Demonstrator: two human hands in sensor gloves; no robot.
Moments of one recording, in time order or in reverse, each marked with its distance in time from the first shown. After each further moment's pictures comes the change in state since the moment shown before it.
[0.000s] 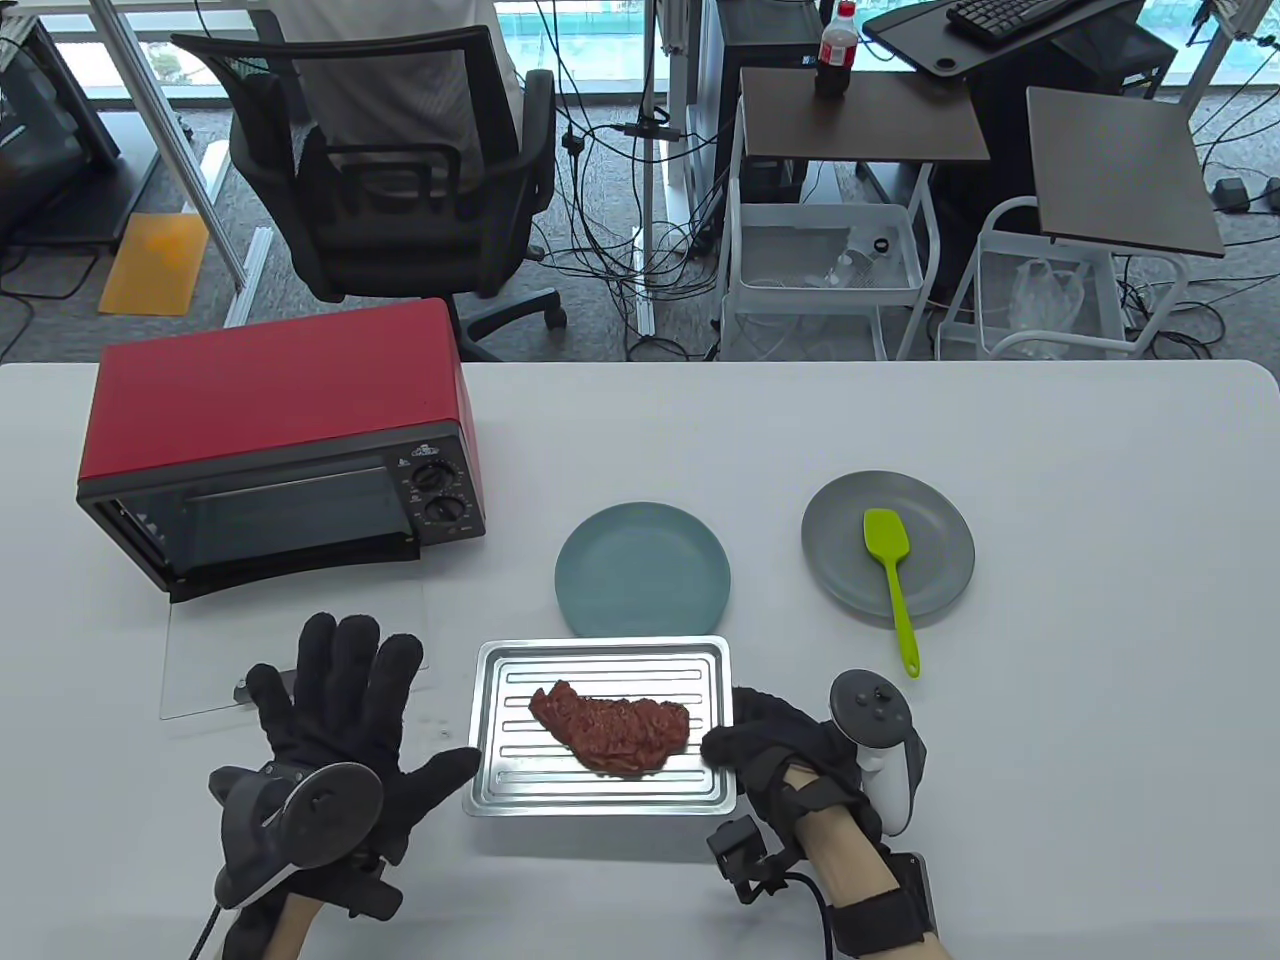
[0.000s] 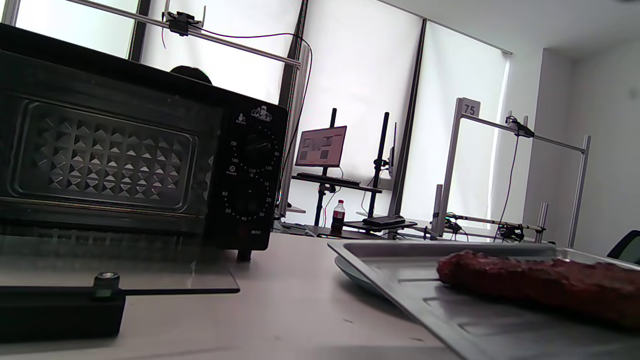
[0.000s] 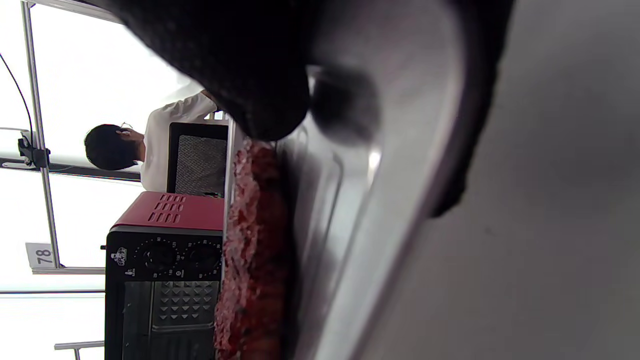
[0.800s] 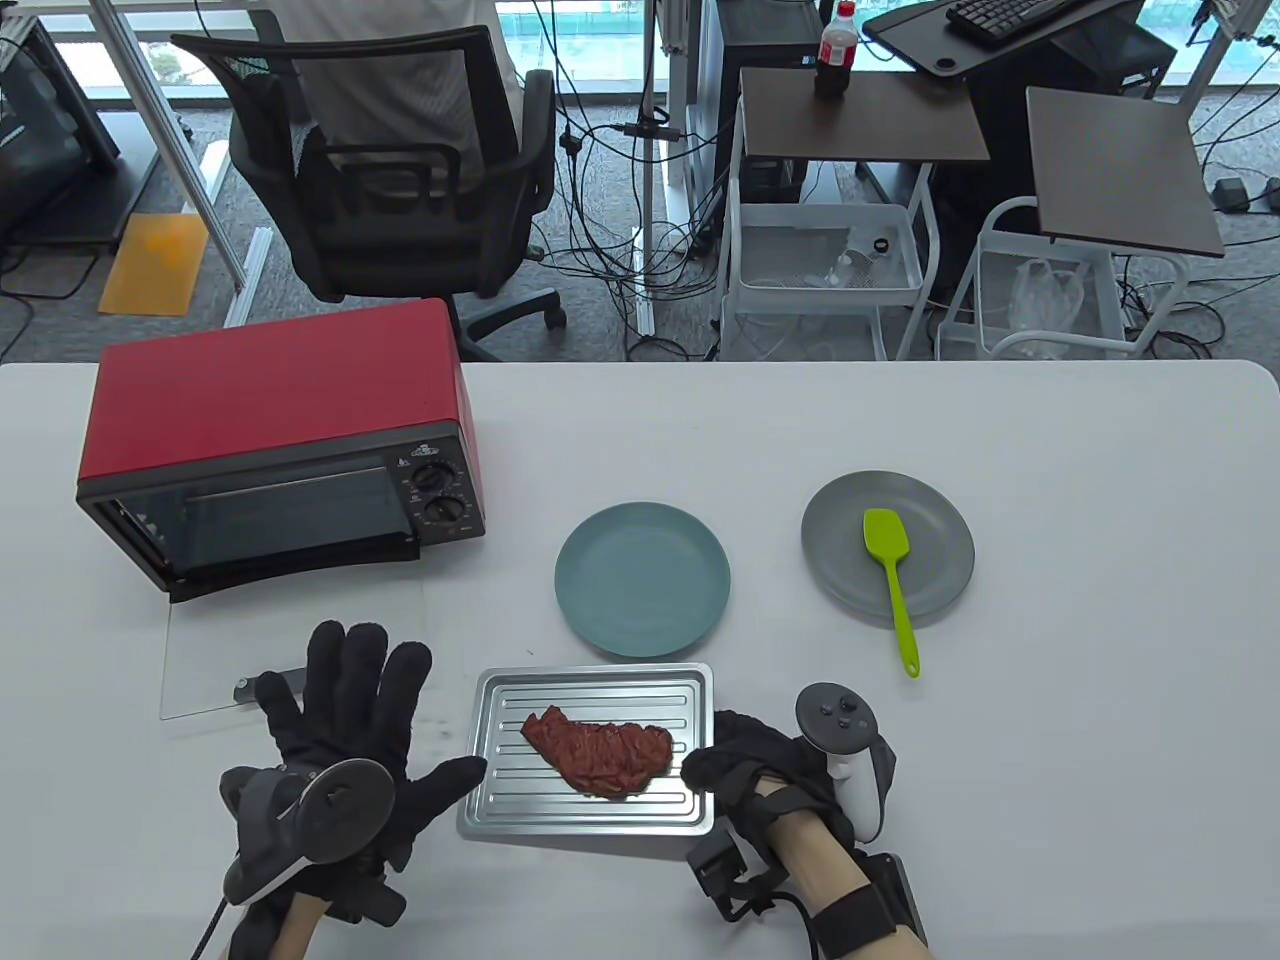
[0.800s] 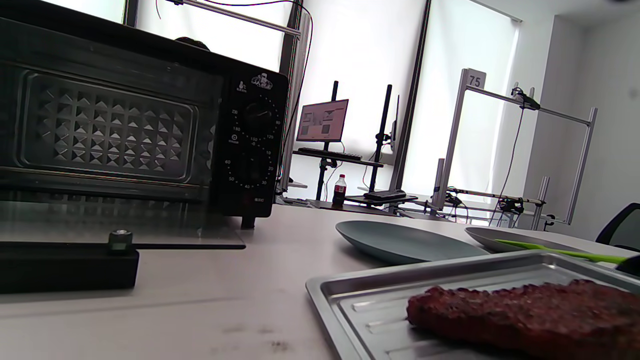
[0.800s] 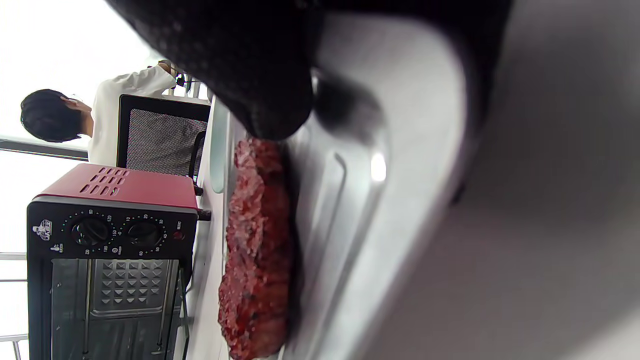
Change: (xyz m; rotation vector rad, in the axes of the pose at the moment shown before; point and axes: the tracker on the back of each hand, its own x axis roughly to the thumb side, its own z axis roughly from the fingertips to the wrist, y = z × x) left_hand 0.001 -0.009 0.000 -0.073 0.008 -0.012; right_hand -0.016 0.019 -0.005 0.022 0.091 0.086
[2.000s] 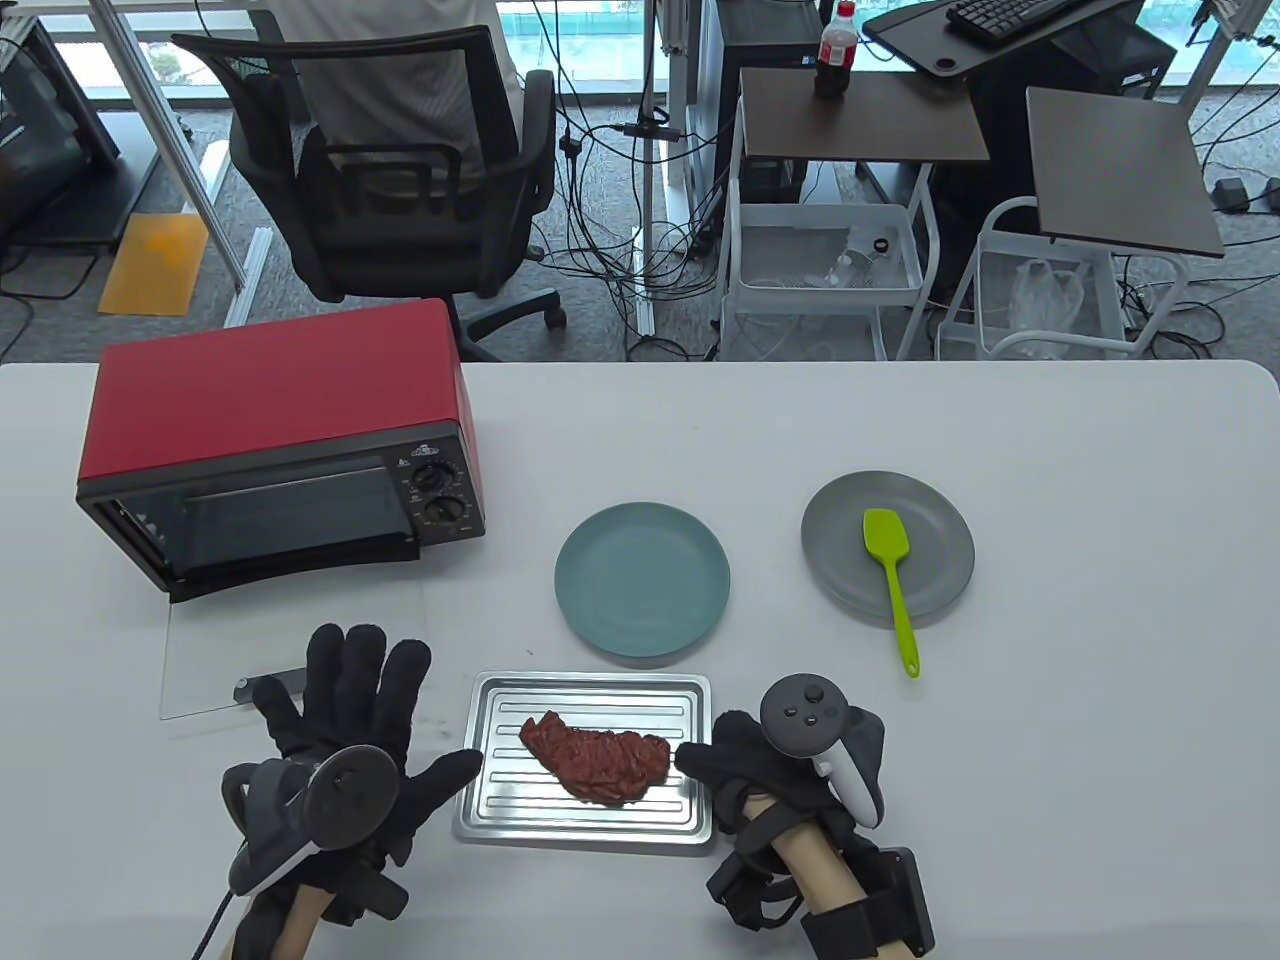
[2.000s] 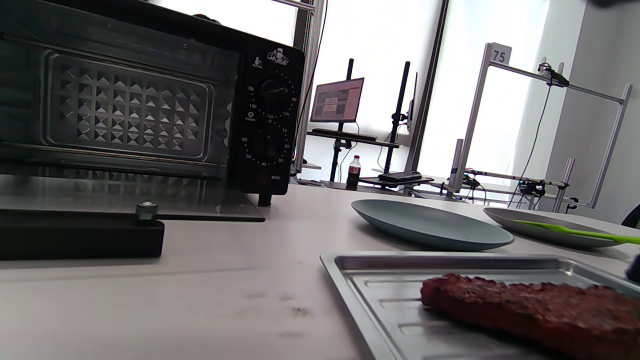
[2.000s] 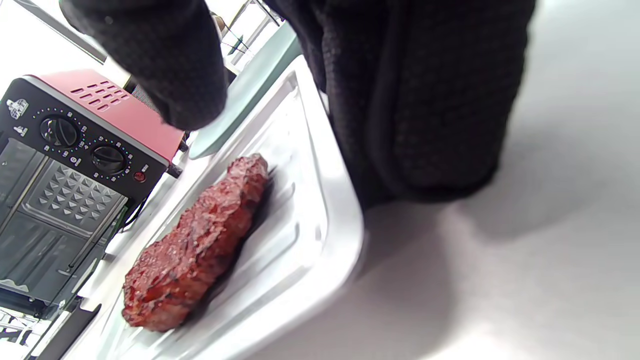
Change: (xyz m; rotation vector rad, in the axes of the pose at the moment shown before) left_hand -0.002 -0.005 -0.004 -0.064 0.048 -0.011; right_hand 0.025 -0.002 0.013 -0.054 -0.093 0.478
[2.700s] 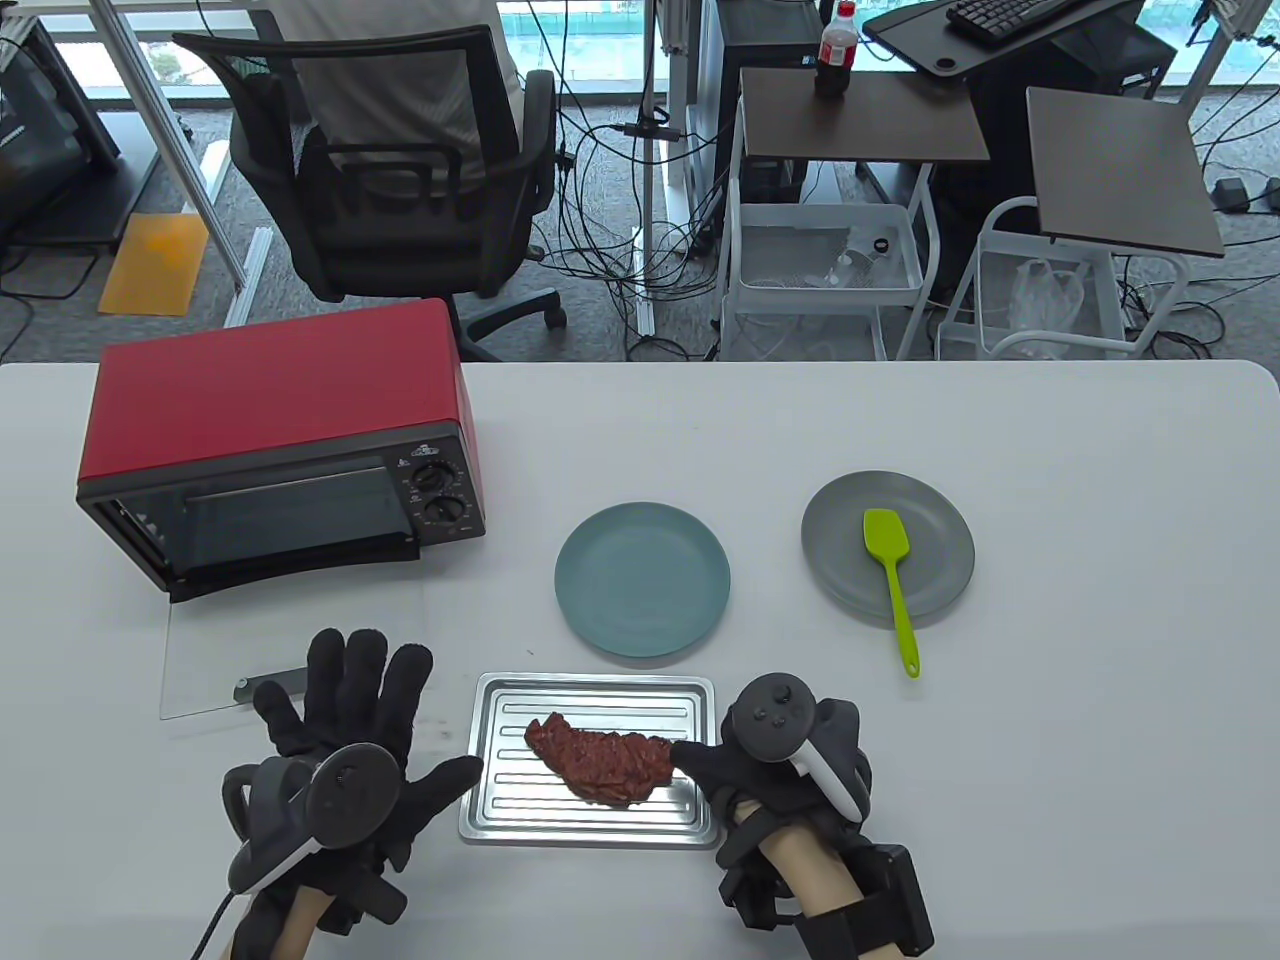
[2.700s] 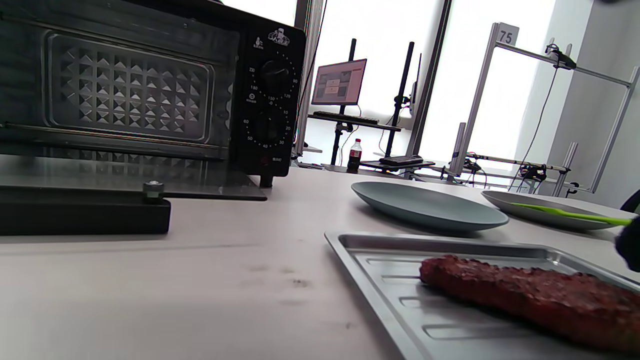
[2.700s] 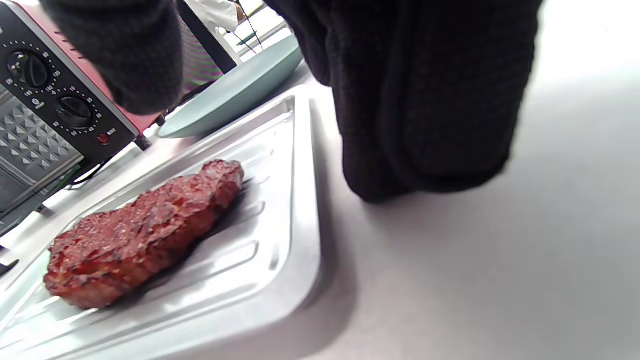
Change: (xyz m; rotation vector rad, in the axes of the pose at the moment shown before) left_hand -0.001 -0.005 0.000 -0.062 0.001 0.000; right_hand 0.014 -0.003 0.003 -0.042 0.027 0.274
